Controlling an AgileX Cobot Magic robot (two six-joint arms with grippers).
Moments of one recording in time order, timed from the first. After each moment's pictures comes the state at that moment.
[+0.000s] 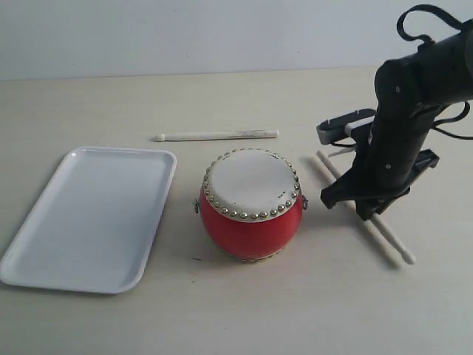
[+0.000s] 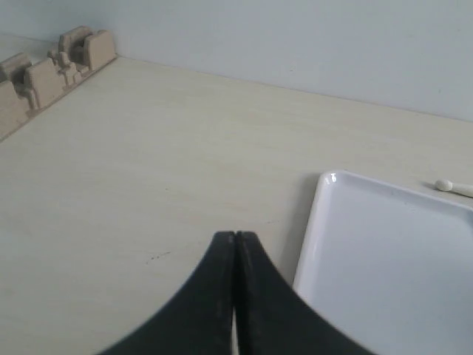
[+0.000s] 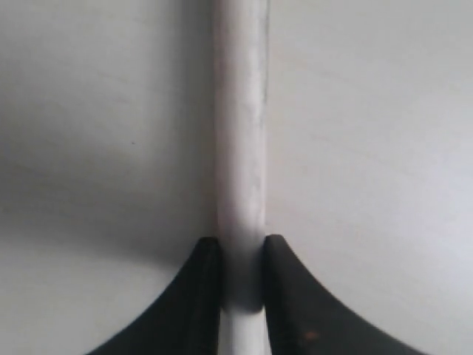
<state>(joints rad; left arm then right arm) 0.05 0.01 0.00 0.27 0.37 -0.37 0.34 1.94 -1.07 -0.08 0.77 0.02</state>
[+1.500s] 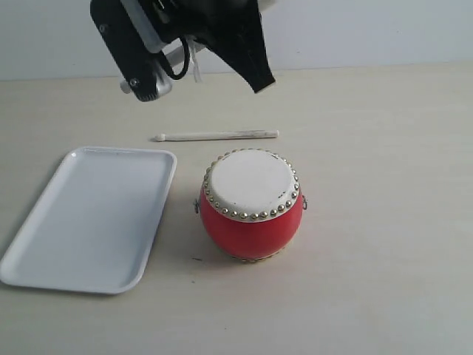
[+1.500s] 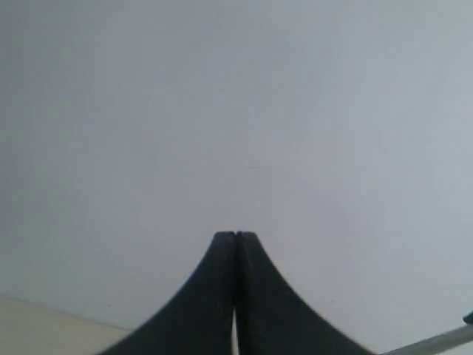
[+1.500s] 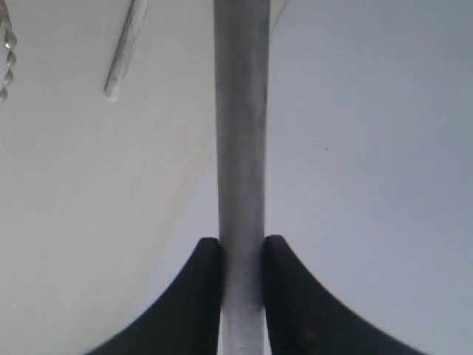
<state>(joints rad) 0.05 0.01 0.00 0.36 -0.29 -0.75 1.02 1.88 -1.73 -0.87 1.22 -0.79</state>
